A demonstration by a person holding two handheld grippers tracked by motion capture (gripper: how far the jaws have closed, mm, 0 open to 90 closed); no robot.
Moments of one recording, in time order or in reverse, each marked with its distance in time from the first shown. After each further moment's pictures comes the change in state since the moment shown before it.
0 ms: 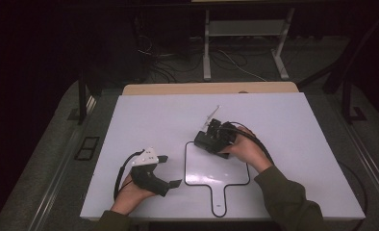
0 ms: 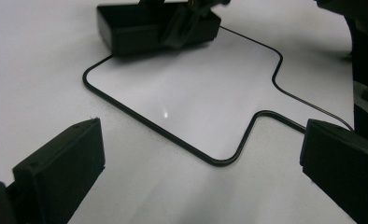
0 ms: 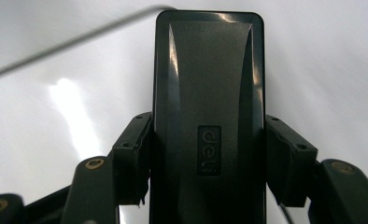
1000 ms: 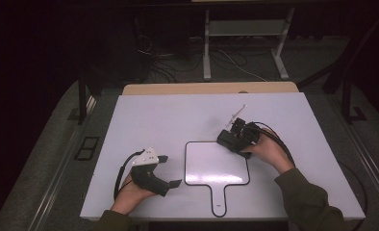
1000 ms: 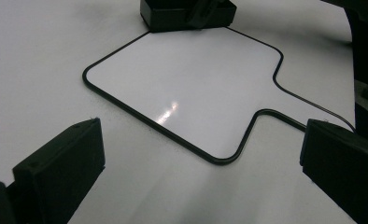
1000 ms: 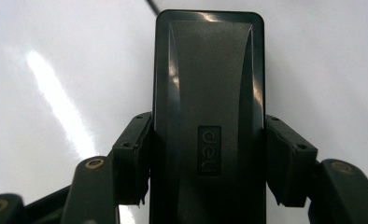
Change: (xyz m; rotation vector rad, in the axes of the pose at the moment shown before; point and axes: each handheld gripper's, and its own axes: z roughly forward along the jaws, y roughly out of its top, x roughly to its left) left arm 0.001 0.000 0.000 0.009 0.000 0.004; right arm -0.034 -0.056 -0.010 0.017 -0.033 0.116
